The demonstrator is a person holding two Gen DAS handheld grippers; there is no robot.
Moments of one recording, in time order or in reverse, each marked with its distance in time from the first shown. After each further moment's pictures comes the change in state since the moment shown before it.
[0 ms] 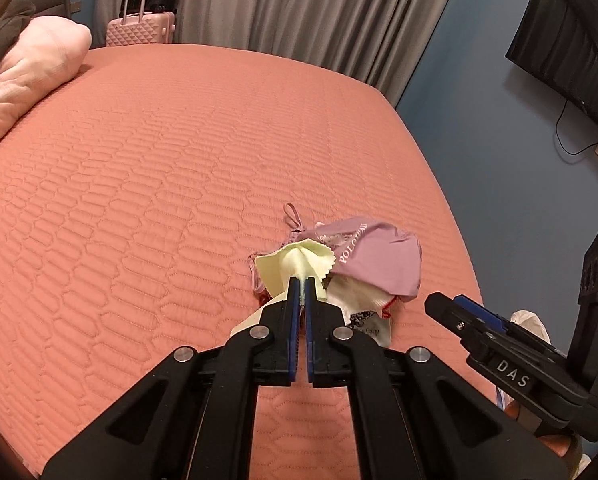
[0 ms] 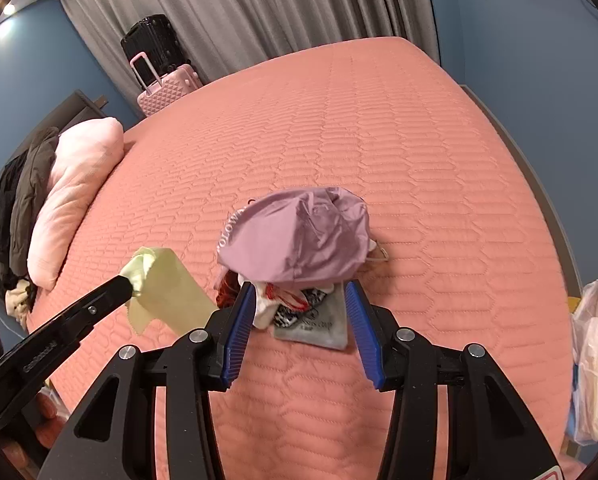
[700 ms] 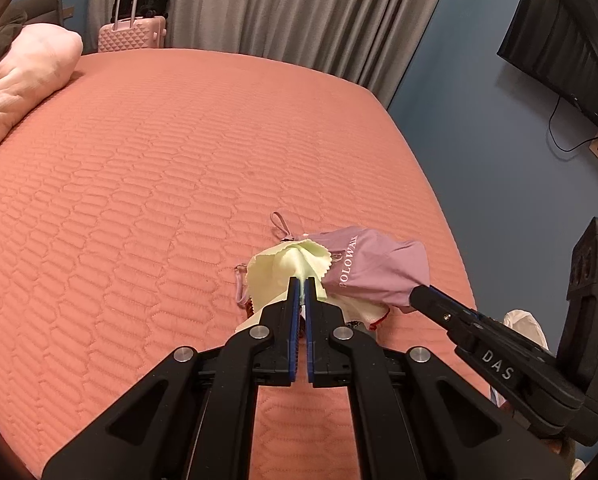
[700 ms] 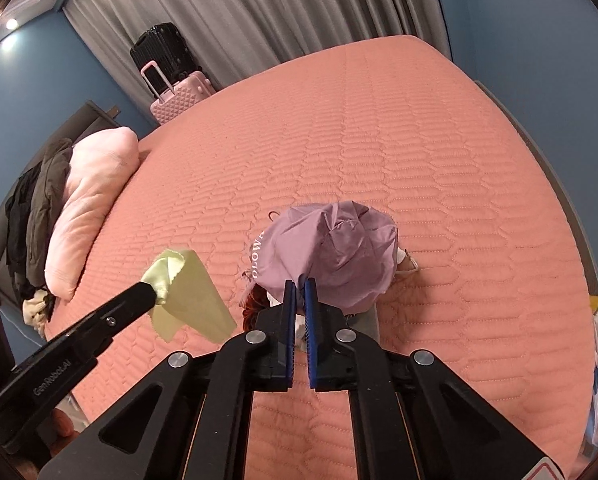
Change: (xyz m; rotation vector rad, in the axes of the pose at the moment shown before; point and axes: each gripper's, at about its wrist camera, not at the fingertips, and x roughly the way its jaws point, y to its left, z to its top) left arm -0.006 -0.013 0.002 0.022 -0.001 -0.022; right arm -0.016 0.001 0.008 0.028 -0.035 0.078
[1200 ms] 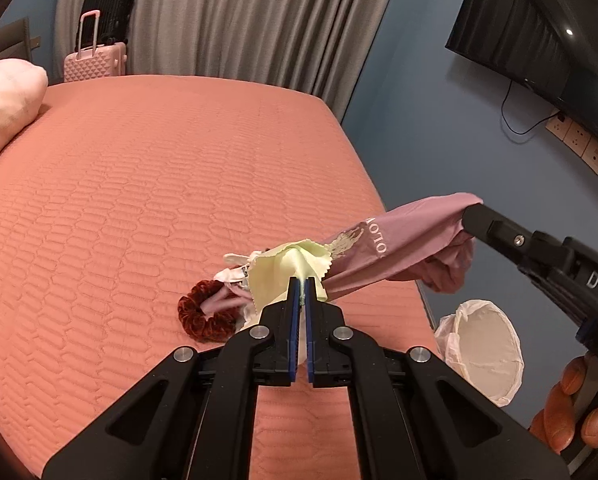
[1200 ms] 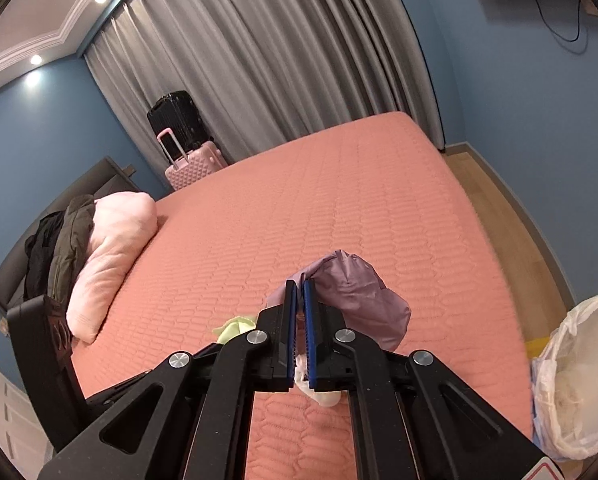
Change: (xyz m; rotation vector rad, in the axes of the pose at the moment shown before) left arm -0.031 -0.079 -0.004 0.099 -0.041 -0.083; right arm -0.147 -0.009 0.036 -0.012 -0.258 0.004
